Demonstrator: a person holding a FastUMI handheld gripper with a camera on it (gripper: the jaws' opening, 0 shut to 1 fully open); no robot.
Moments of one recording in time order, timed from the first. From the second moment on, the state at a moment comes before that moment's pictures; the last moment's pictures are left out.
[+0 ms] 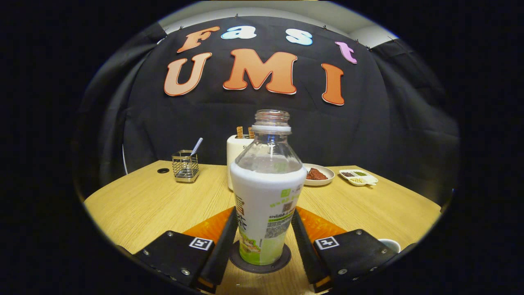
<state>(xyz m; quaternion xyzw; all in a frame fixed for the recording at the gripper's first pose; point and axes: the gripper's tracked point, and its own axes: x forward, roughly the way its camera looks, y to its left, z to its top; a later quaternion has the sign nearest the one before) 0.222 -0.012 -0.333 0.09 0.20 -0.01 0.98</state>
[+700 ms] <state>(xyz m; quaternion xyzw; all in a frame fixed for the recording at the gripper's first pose) 0.158 0.004 -0.195 0.18 0.11 0.02 0.98</state>
